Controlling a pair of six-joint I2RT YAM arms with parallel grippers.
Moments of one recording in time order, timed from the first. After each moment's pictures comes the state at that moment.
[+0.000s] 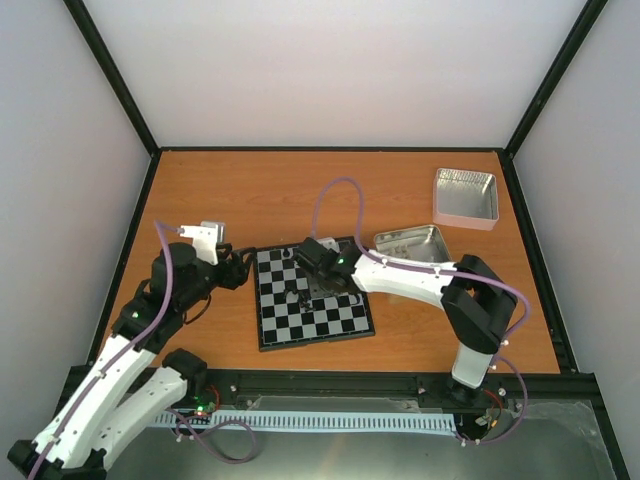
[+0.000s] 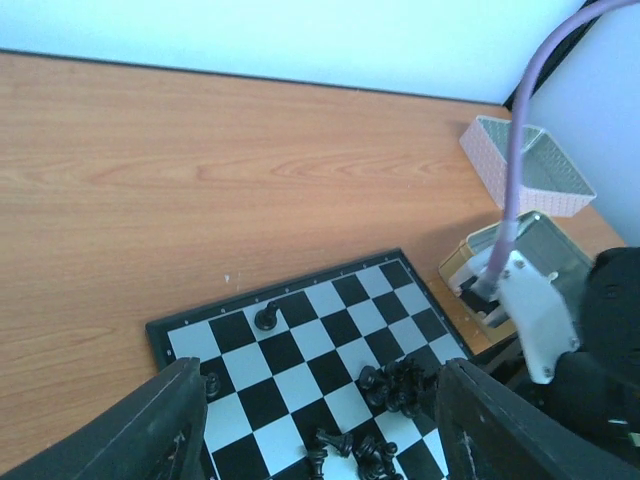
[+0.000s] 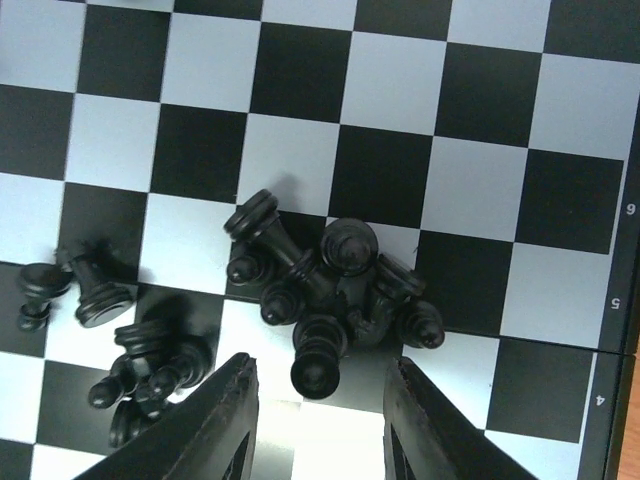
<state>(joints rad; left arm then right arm) -0.47 0.61 0.70 -0.52 0.04 -0.34 1.01 1.75 1.21 -0.65 0.23 0.70</state>
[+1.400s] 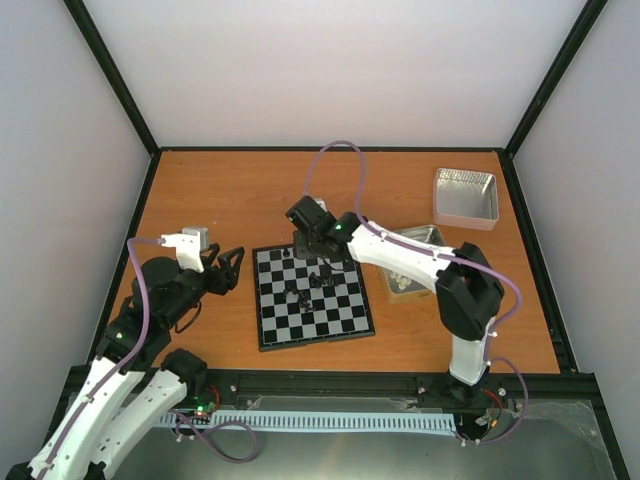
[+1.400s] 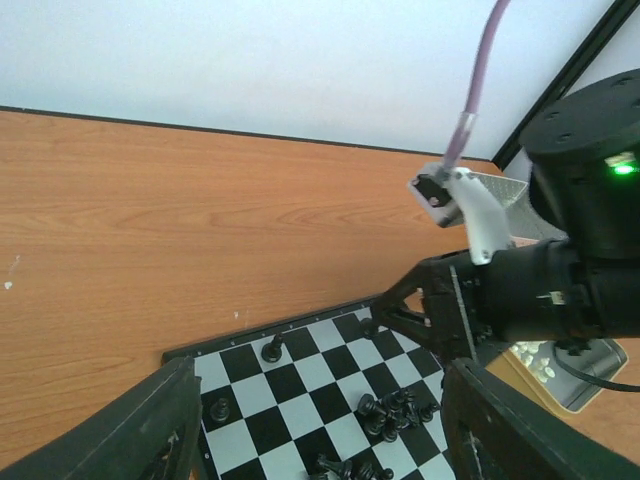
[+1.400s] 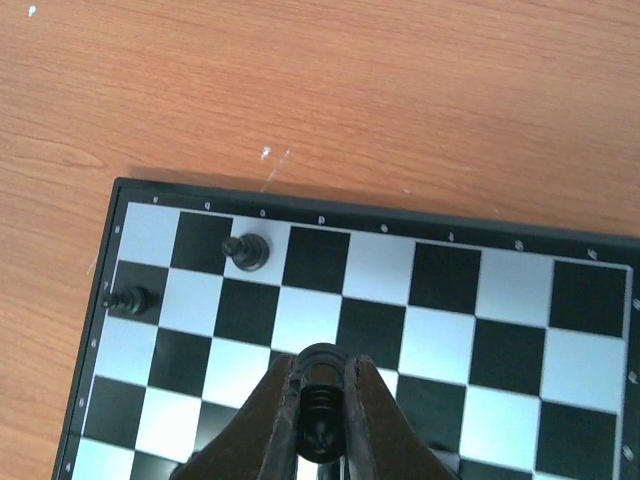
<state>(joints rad) -0.47 0.47 0.69 -0.54 -0.01 -0.35 0.91 1.83 1.47 -0.62 0.21 0.61</state>
